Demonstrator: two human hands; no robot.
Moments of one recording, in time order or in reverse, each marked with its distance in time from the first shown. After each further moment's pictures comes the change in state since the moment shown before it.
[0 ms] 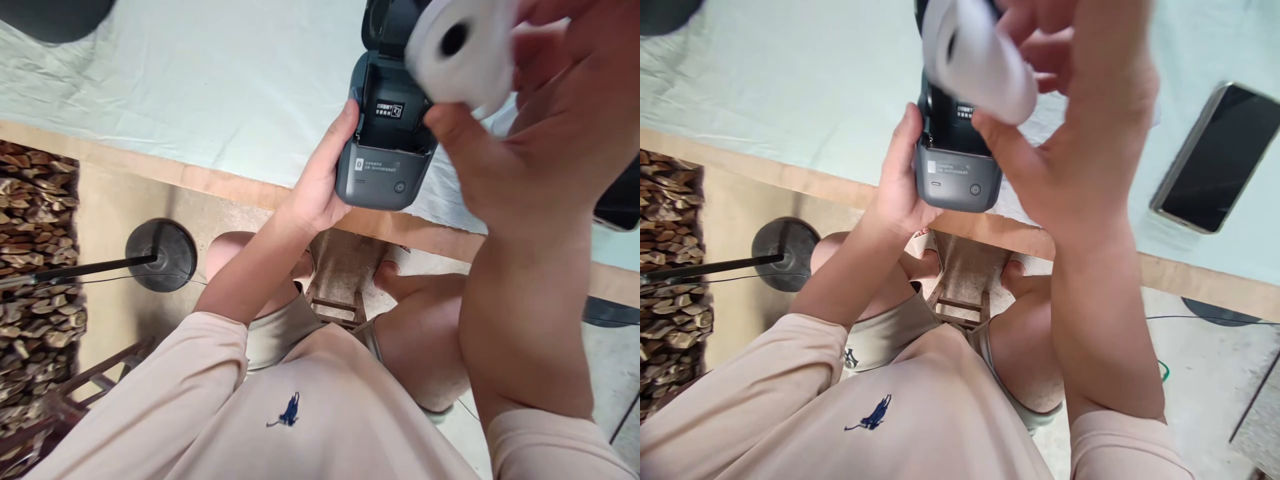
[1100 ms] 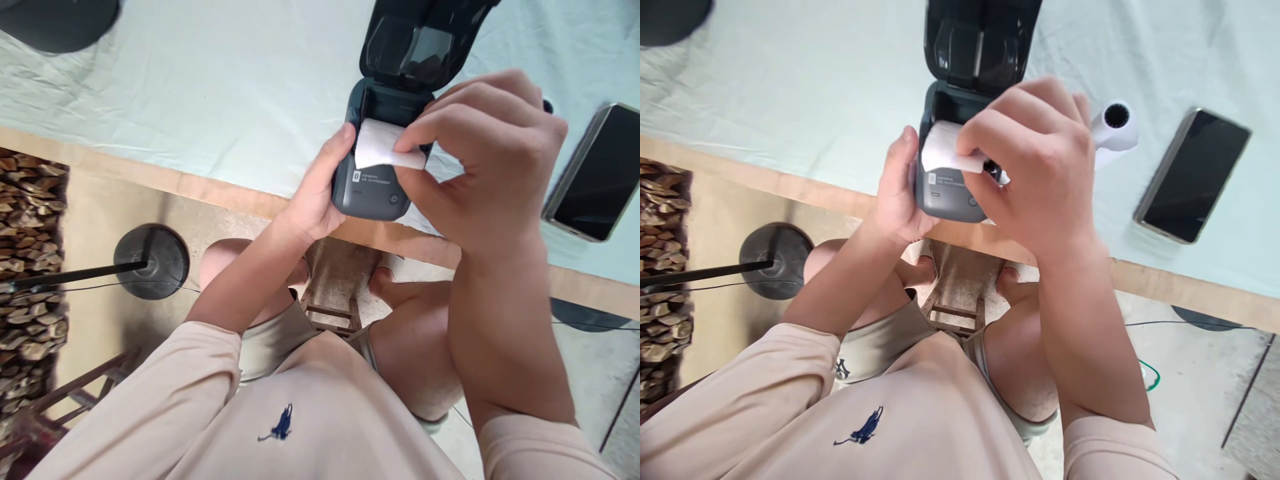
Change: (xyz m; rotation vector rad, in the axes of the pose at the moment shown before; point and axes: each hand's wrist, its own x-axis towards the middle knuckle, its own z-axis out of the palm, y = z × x) left_hand -0.001 0.001 0.007 0.048 -0.153 0.139; right_hand -0.004 -0.003 0.005 -0.525 -0.046 -0.314
